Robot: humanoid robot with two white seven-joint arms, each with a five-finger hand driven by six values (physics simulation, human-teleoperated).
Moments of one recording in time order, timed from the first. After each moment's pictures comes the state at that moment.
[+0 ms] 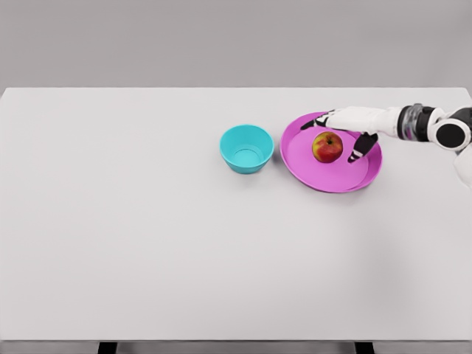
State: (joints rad) left arm 0.02 0.00 -0.08 -0.08 -0.17 0.00 -0.01; right arm -0.90 -0.54 0.75 -0.86 0.39 -0.61 0.61
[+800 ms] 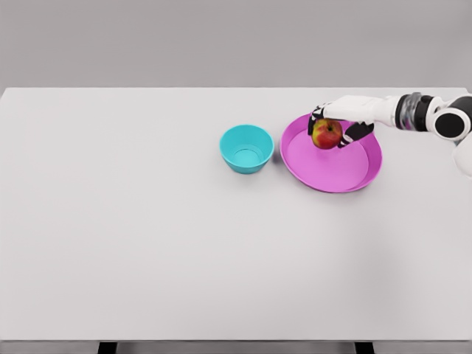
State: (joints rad) left arm 0.02 0.00 -0.08 -0.08 -0.17 0.00 -0.01; right arm -0.94 -0.53 0.76 -0.87 0.39 -0.61 0.61
